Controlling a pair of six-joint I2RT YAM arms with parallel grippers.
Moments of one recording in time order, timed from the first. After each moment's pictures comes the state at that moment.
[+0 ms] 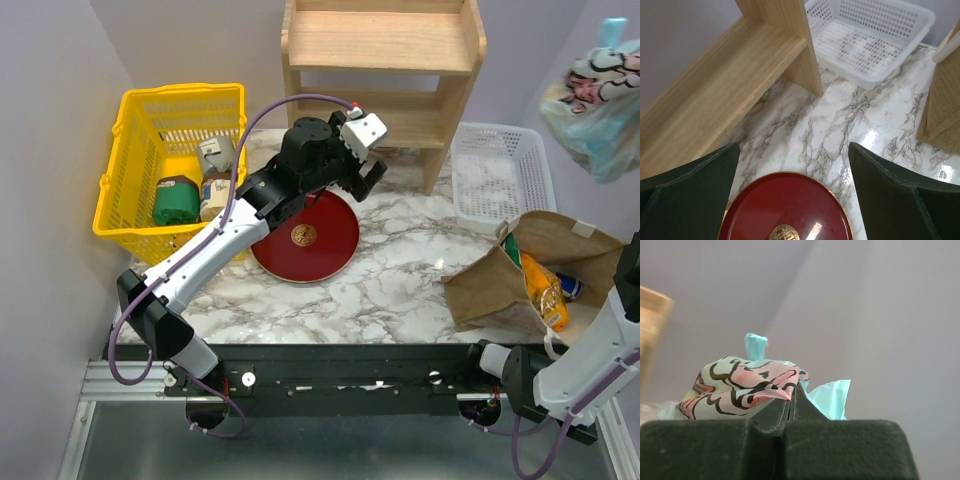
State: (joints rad) left arm -0.77 1.56 1.66 -0.30 0.13 0.23; right arm -0.43 1.22 2.36 -0.77 -0.22 -0.52
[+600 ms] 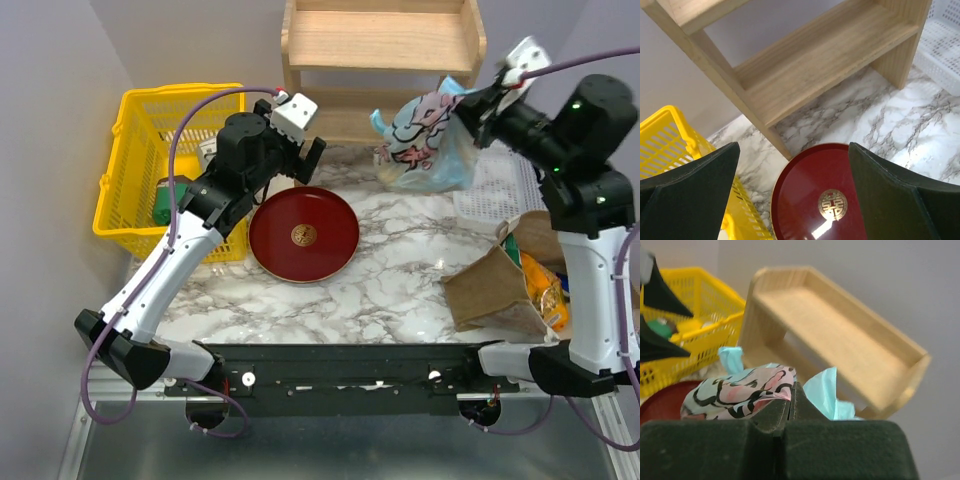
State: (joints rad) left arm -0.57 1.35 1.56 -0.37 -0.02 0.21; right arm 0.19 1.30 2.04 -0.61 -0.52 -0.34
